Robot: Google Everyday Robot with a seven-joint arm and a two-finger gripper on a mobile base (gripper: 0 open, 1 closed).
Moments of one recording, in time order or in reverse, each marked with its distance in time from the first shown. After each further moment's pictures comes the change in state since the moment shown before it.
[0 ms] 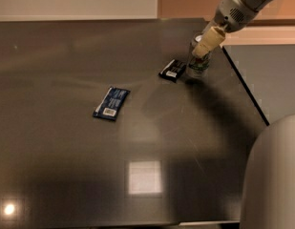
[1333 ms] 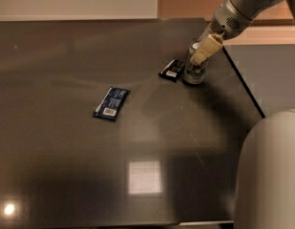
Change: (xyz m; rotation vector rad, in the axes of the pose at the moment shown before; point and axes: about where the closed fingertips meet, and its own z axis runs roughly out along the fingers) arm 0.009 -0.001 0.024 -0.062 0.003 -0.051
